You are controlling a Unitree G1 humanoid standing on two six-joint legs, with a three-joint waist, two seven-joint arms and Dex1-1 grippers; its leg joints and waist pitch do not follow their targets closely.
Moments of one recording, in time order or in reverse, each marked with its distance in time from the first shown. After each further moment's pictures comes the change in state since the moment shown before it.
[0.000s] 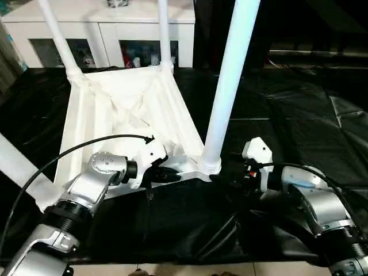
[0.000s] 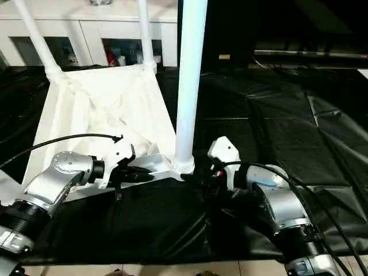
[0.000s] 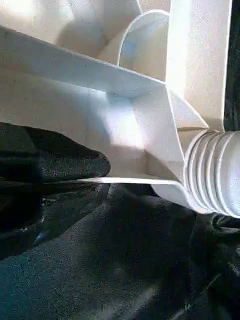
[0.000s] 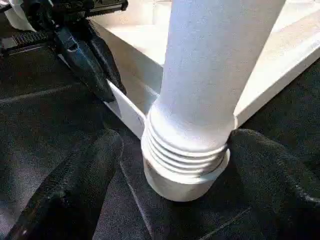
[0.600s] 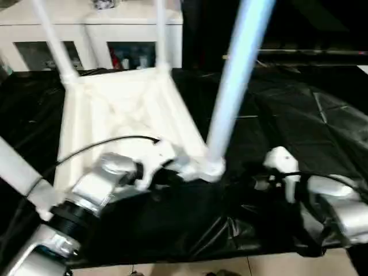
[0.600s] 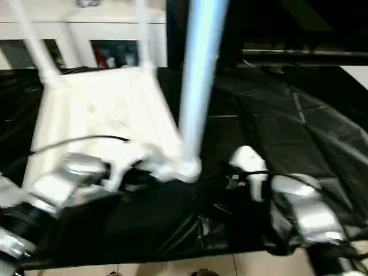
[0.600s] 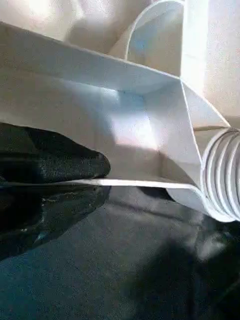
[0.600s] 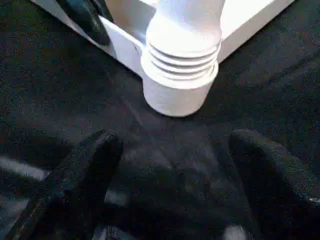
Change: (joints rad) left arm 0.000 0.064 -0.047 -0.100 0.008 0.154 0.072; right arm 0.087 -0.091 -0.023 -0.066 -0.013 0.033 0.008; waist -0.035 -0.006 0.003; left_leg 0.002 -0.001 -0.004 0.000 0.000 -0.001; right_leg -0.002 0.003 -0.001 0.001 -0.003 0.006
